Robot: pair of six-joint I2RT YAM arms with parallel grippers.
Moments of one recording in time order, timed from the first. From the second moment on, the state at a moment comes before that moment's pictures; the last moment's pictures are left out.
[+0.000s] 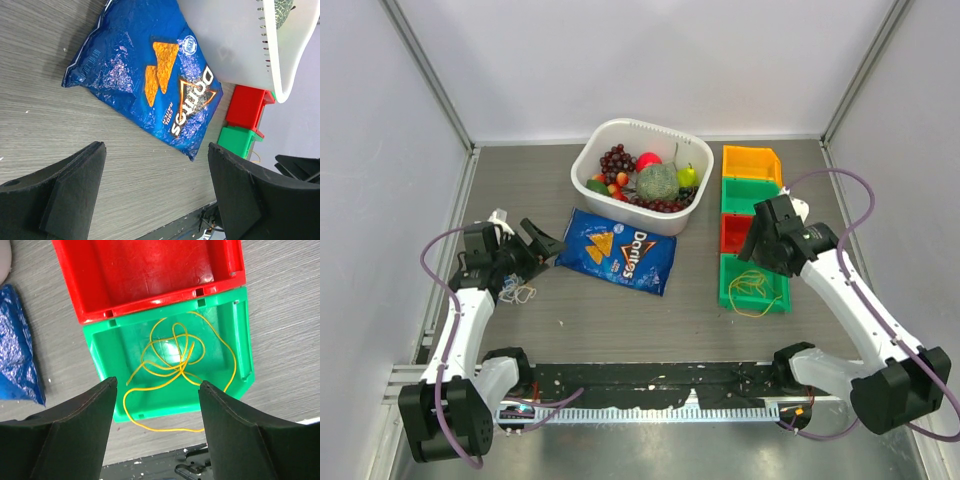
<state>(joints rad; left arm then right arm) 0.11 0.95 0.62 -0.38 0.51 -0.71 0.33 1.12 1.00 -0.96 0.28 0.66</state>
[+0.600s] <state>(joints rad) 0.11 0.98 0.62 -0.37 0.51 -0.71 0.63 1.19 0.96 -1.09 0.26 0.62</state>
